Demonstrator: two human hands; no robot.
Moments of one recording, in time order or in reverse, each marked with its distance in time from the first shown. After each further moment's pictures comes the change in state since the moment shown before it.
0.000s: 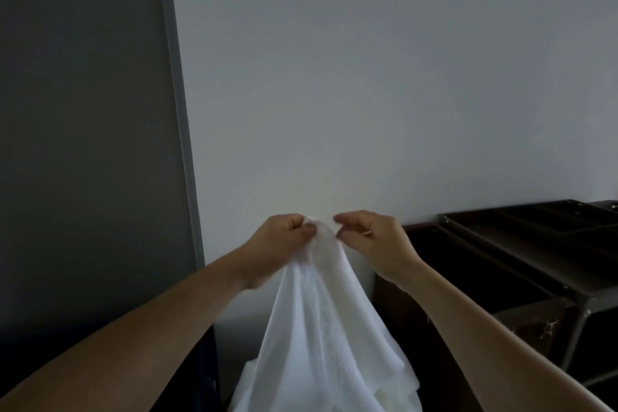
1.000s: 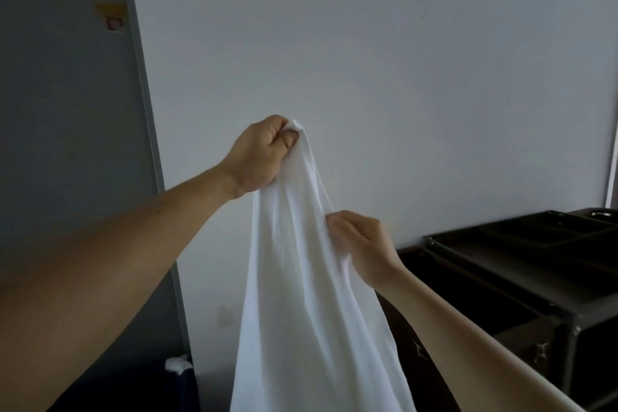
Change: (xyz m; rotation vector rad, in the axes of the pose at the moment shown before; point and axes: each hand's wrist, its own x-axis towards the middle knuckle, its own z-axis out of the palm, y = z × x) left_hand 0.076 0.143 -0.026 0.492 0.303 0.587; right_hand 0.012 -0.033 -0.034 0.168 0.169 -0.086
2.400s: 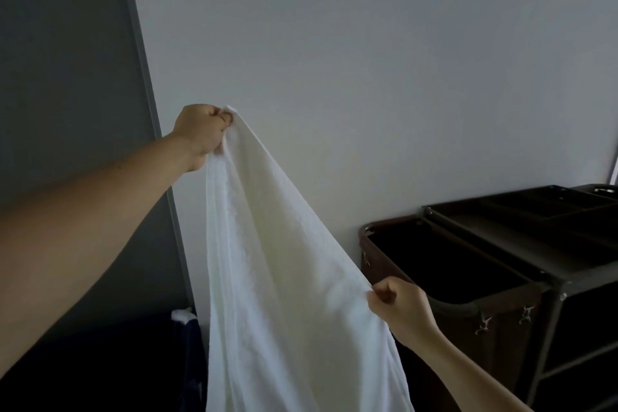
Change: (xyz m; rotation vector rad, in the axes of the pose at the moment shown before) left_hand 0.001 -0.104 -0.025 -0.173 0.192 -0.519; right_hand -0.097 0.153 -0.033 -0.372 0.033 0.294
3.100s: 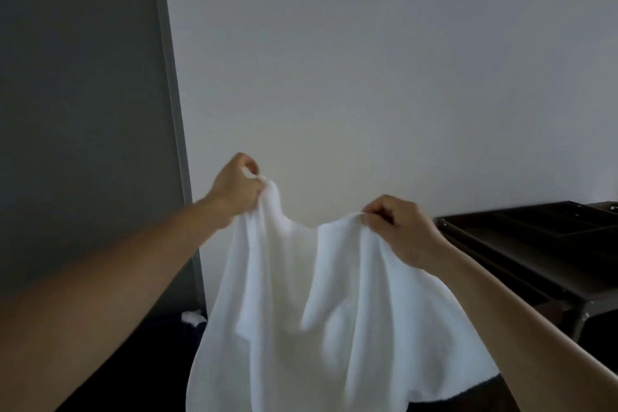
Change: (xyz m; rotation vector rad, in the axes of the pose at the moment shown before) left_hand -0.063 -0.045 0.014 0.164 -0.062 -0.039; right_hand 0.057 -0.141 -0.037 -0.043 -0.045 -0.320
